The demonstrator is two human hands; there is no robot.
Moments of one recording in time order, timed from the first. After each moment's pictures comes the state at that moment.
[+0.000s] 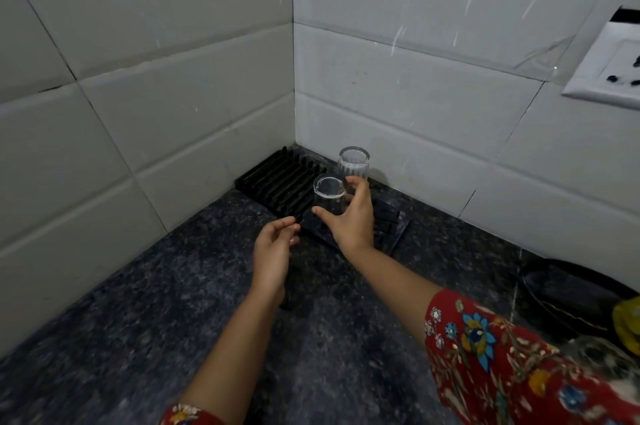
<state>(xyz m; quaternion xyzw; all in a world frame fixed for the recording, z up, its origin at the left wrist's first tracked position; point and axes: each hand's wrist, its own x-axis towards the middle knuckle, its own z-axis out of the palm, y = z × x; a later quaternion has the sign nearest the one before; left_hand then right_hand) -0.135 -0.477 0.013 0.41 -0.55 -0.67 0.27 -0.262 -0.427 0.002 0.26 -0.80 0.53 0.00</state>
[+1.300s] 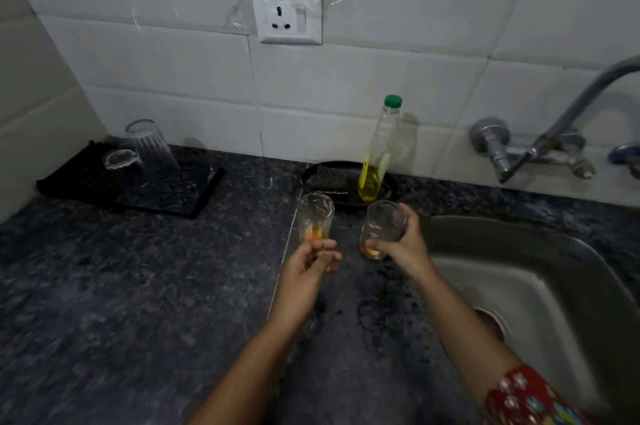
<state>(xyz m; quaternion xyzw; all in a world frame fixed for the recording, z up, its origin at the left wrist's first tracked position) -0.114 -0.116 0.045 0.14 -0.67 -0.73 0.03 -0.236 0.049 0.000 -0.04 -0.81 0.58 -0.05</state>
